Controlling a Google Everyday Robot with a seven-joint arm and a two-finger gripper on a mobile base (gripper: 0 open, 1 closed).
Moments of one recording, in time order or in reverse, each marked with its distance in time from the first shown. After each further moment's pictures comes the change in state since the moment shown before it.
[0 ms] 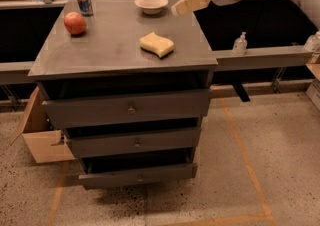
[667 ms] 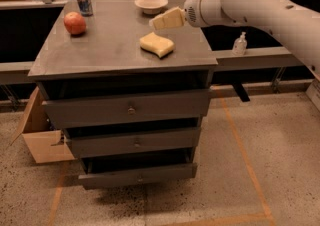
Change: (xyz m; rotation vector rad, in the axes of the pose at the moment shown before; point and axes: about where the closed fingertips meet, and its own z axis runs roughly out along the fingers) arm 0.015 0.062 0.041 -0.056 -0.058 0.151
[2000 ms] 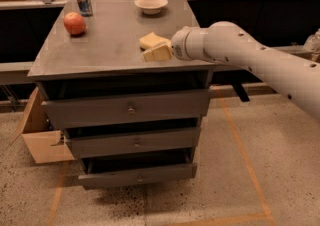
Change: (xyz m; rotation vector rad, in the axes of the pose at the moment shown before) arm 0.074 0.047 0.050 -0.080 -0.024 -0.039
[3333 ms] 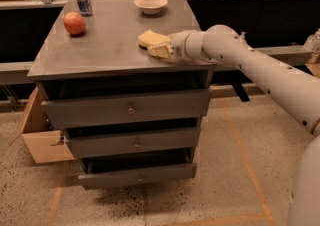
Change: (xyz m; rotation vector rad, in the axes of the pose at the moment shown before) arm 0.021 -0.029 0.053 -0.054 -0.030 0.001
